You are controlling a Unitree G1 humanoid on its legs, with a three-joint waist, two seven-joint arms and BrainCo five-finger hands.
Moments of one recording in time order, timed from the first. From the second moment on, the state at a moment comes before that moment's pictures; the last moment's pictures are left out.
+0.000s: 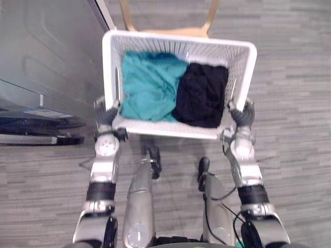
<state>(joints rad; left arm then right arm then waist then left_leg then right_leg) -0.61 0.20 0.17 0.32 -0.02 0.00 0.31 -0.58 -0.08 -0.11 0.26 0.05 -0.06 -0.44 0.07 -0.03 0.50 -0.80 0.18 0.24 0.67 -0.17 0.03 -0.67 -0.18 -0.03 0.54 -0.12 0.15</state>
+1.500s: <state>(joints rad) 0.15 -0.07 0.20 0.25 -0.08 0.02 0.12 0.17 -0.04 -0.26 0.16 0.00 -0.11 -0.28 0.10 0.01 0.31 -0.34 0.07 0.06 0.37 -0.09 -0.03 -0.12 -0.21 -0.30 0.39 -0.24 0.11</state>
